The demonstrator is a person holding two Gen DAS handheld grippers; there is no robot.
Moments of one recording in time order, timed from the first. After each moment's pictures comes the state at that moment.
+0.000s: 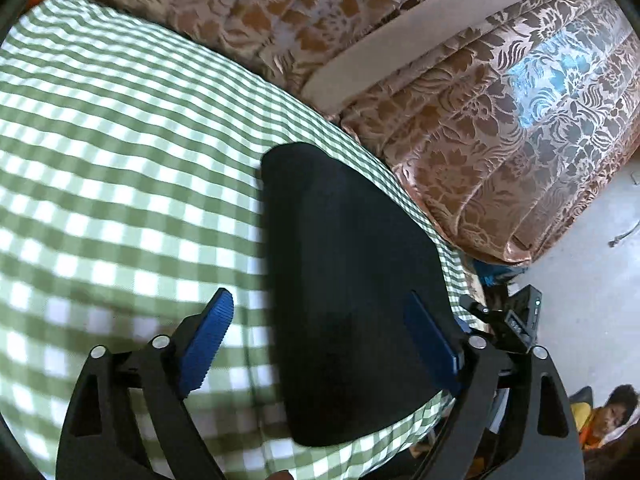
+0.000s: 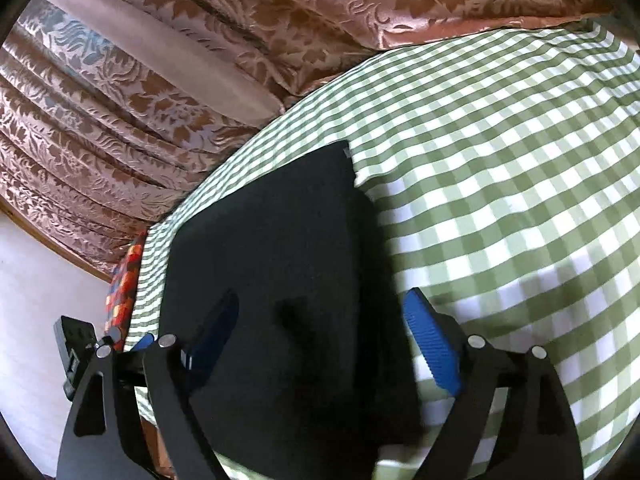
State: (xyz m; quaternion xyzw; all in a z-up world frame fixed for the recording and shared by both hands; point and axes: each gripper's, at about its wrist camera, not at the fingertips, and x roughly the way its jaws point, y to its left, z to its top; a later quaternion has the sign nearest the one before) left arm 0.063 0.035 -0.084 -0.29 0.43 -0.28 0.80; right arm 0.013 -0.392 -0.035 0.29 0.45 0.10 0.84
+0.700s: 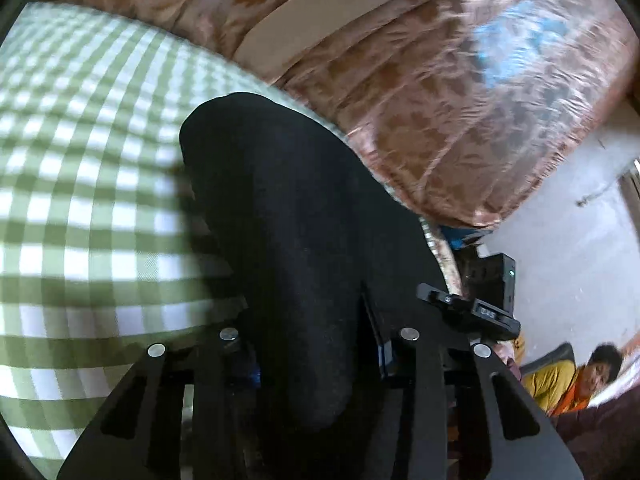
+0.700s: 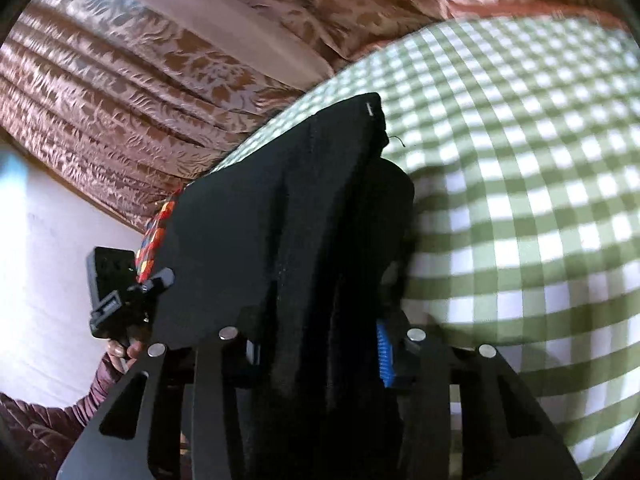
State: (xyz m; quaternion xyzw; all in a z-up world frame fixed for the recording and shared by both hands) left arm 0.111 -0.015 -0.088 -0.26 0.43 -0.40 0.77; right arm 0.042 -0.380 -0.031 0.26 0.46 0.21 0.82
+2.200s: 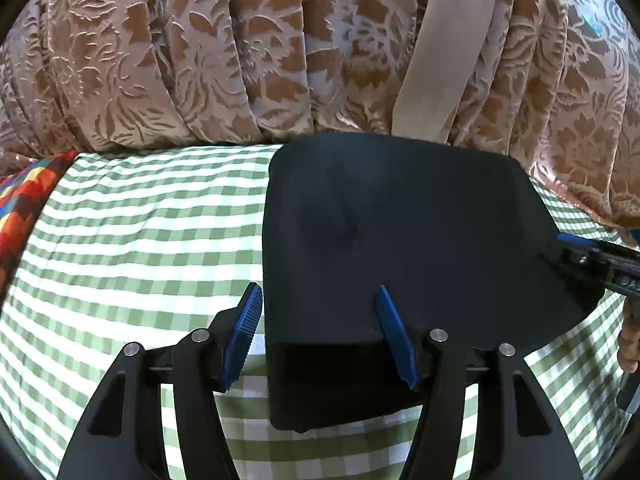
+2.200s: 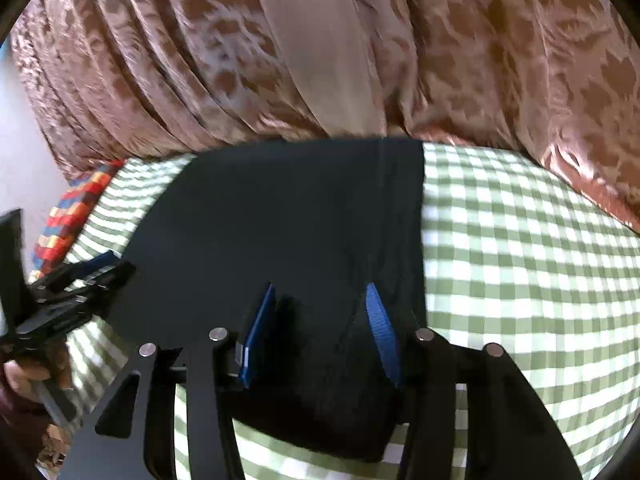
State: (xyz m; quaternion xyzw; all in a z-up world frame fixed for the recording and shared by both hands) left arm 0.170 -0.018 -0.062 -0.02 0.40 -0.08 0.91; right arm 0.179 -0.265 -0.044 0.02 0.45 0.12 0.89
